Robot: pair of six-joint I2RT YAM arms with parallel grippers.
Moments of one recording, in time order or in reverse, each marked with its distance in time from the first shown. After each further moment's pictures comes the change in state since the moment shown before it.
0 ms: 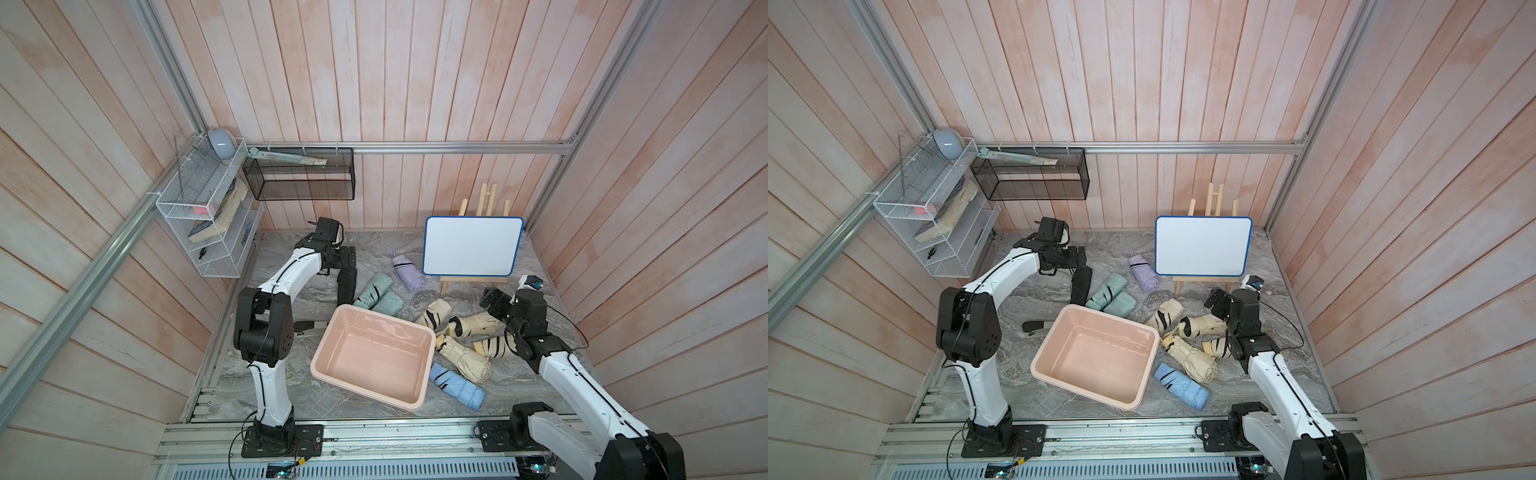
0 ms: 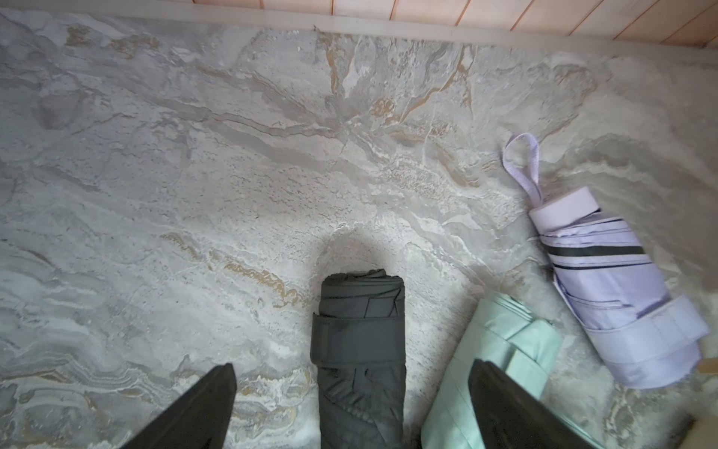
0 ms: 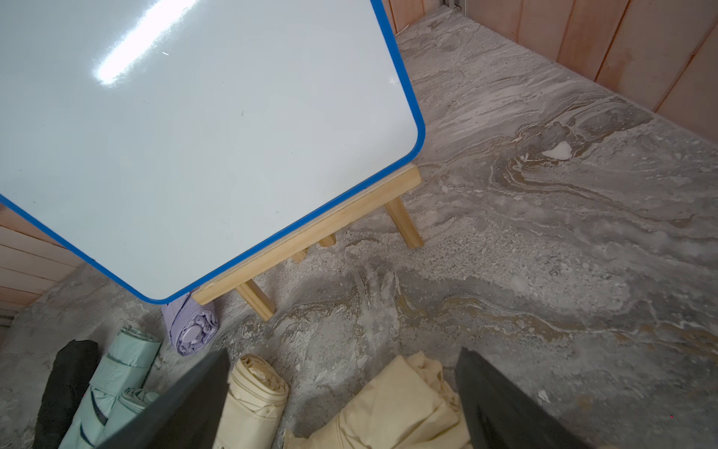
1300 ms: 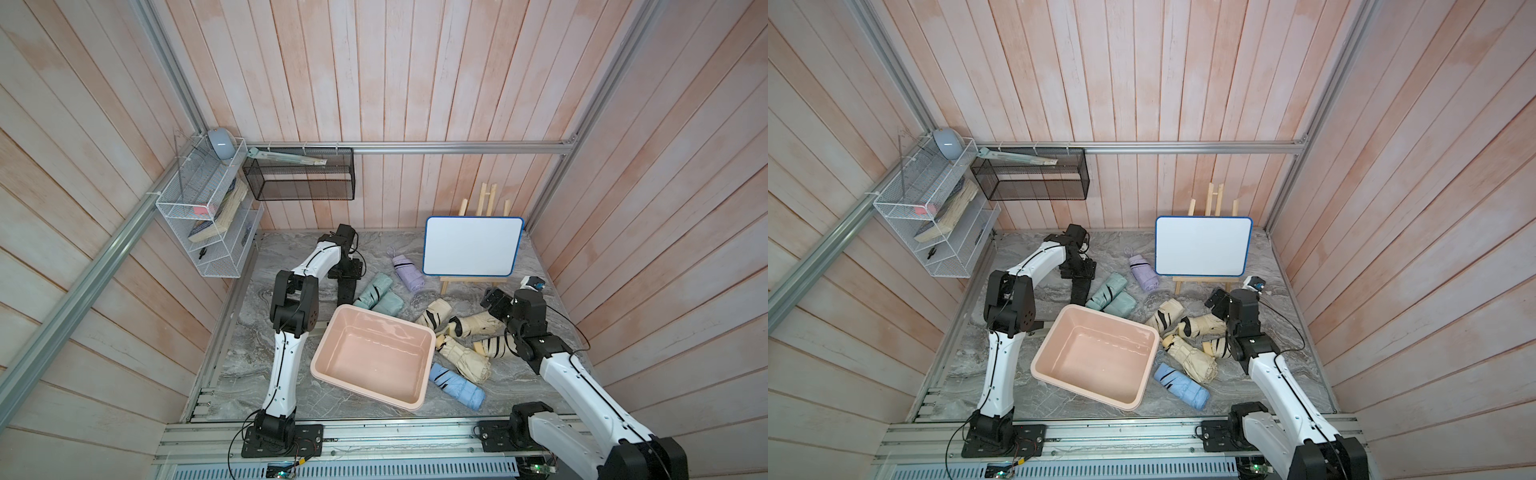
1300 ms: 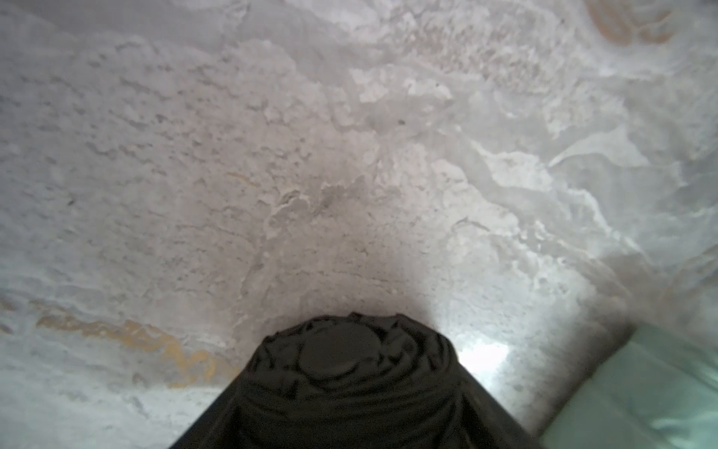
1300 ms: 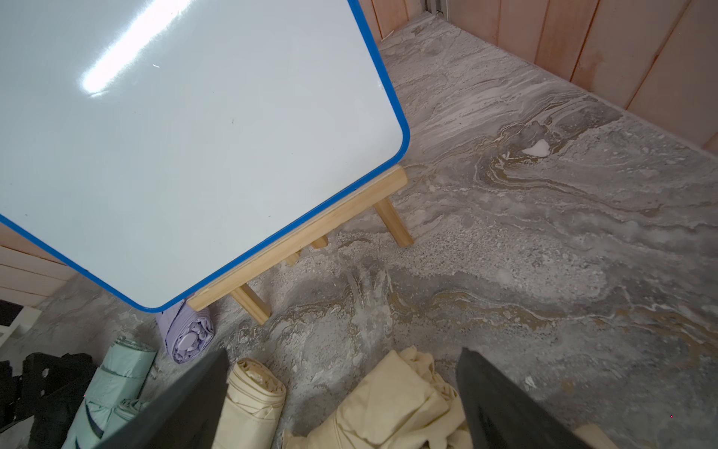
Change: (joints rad) left arm -0.029 0.388 0.355 -0.277 0.018 0.071; right arm 0.022 -0.029 0.013 -0.050 0.056 0.030
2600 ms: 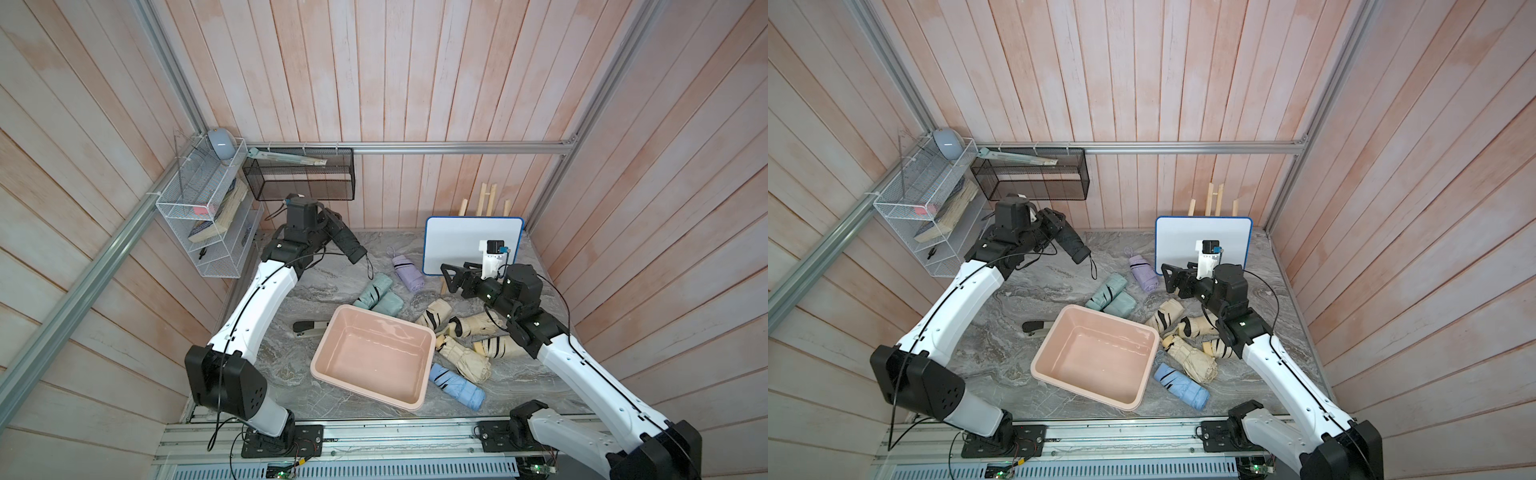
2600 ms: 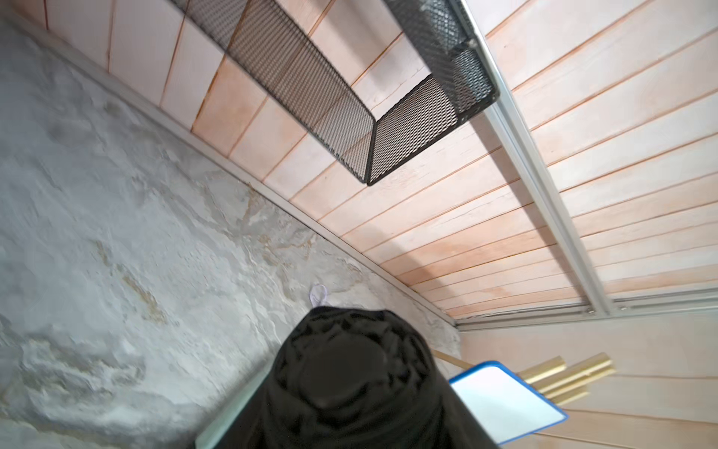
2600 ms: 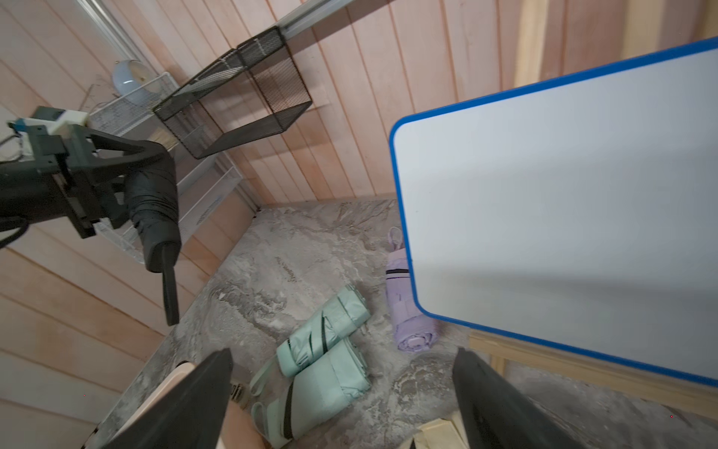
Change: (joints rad) left arm 0.007 -0.885 -0.556 0.536 -0.007 -0.822; right arm 0.273 0.112 0.310 0.129 -0.422 -0.208
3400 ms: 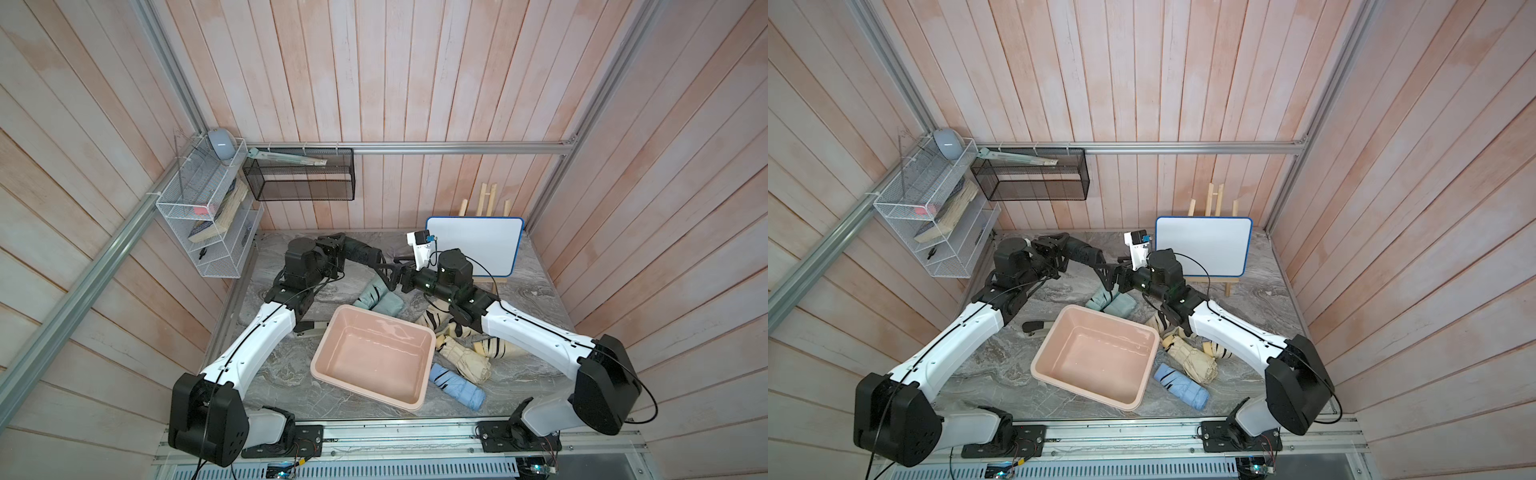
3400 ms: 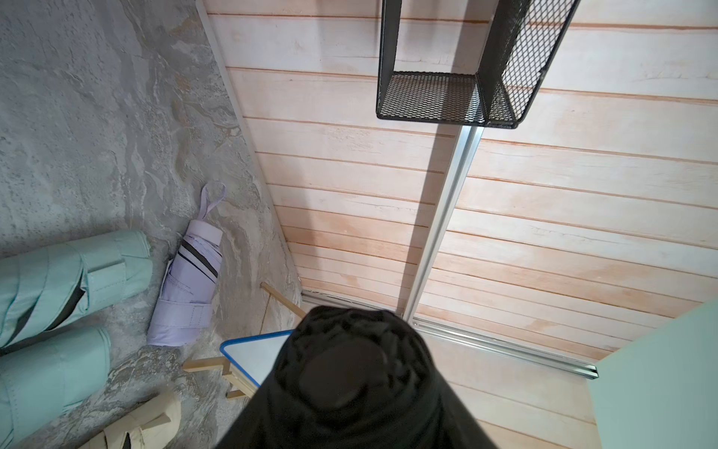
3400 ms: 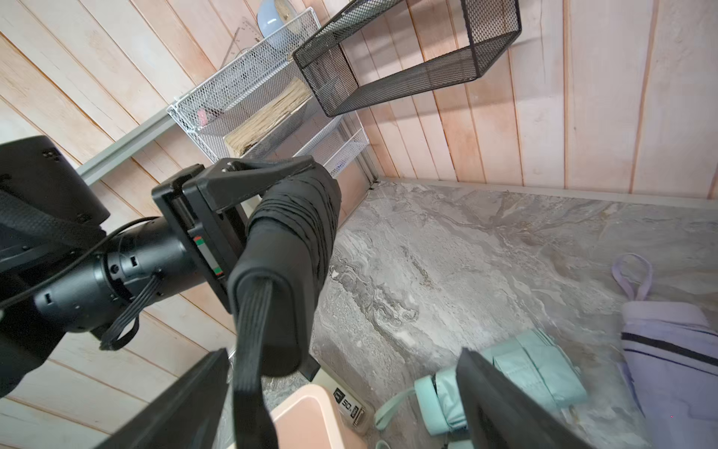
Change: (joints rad) left arm -0.038 -0.185 -0.444 0.461 0.120 -0.662; right arm 0.314 0.438 0.251 0.256 -0.032 0.071
